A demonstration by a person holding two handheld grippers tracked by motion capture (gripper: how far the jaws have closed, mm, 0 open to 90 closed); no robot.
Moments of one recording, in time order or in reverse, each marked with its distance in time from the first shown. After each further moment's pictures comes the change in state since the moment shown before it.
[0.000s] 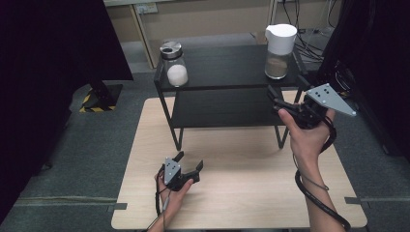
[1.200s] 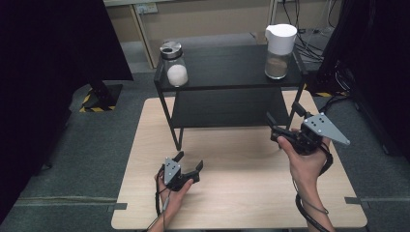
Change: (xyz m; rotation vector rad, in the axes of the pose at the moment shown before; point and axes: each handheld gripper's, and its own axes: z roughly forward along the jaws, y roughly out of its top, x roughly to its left) left arm 0.000 -0.001 0.000 -0.003 0.000 0.002; right arm 0.003 -0.050 -0.035 0.049 0.028 0.014
